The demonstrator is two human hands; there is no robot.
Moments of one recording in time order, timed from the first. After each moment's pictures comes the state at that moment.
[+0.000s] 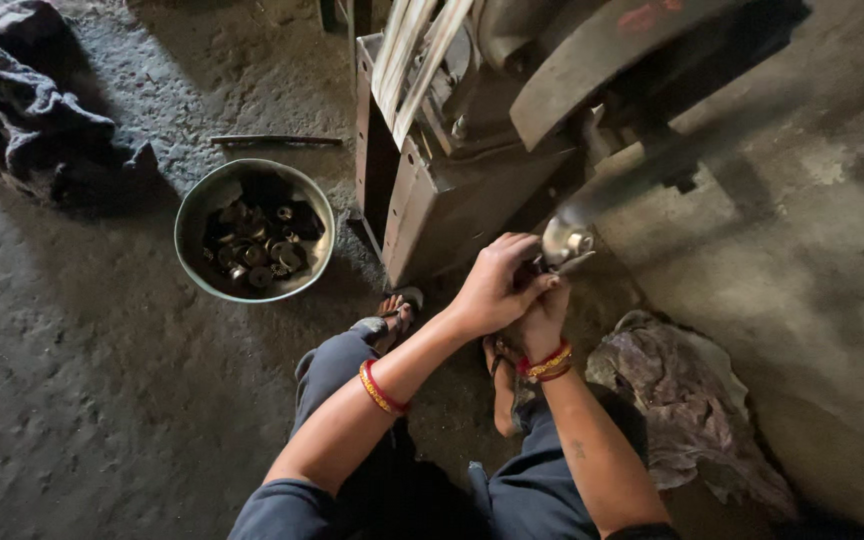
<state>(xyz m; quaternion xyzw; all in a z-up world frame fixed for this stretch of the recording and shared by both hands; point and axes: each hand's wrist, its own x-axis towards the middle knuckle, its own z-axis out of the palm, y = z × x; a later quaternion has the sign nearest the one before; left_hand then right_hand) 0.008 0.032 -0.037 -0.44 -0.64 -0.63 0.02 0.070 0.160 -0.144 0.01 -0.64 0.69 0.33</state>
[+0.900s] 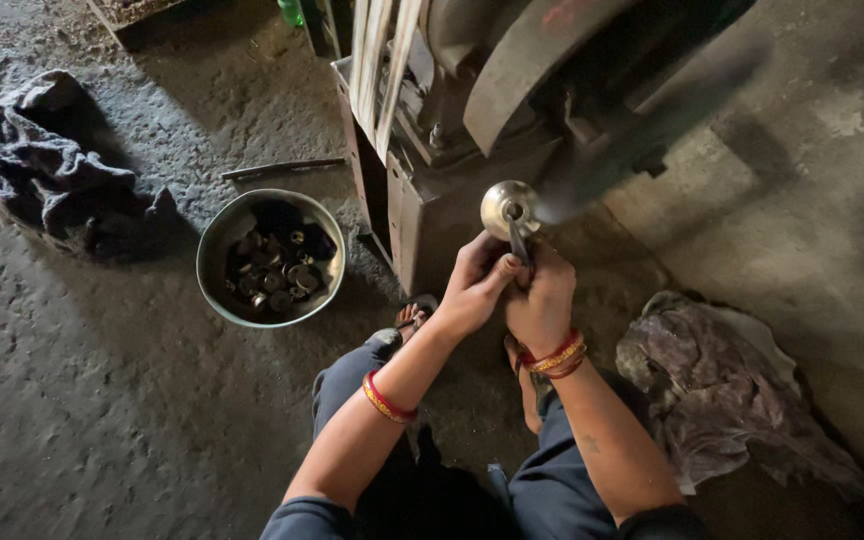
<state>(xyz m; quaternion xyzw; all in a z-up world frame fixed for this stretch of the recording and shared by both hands) 0.001 0.040 -0.072 -0.34 -0.41 -0.81 -0.23 0.075 0.130 -0.025 -0.05 -0.84 0.37 0.39</state>
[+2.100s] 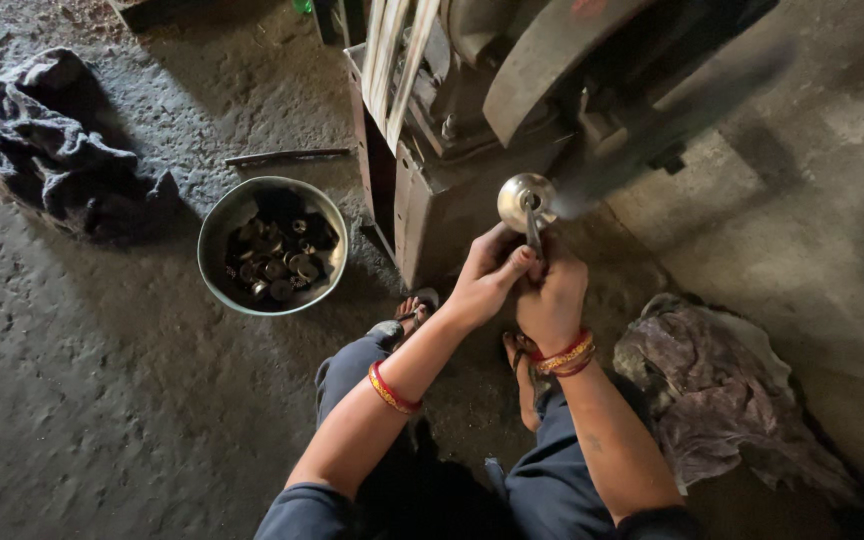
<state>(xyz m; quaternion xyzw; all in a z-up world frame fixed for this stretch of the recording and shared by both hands) 0.002 0.041 -0.065 -0.33 -0.42 -0.81 -0.23 0.080 0.134 -0.031 -0.05 -0.85 0.38 0.37</state>
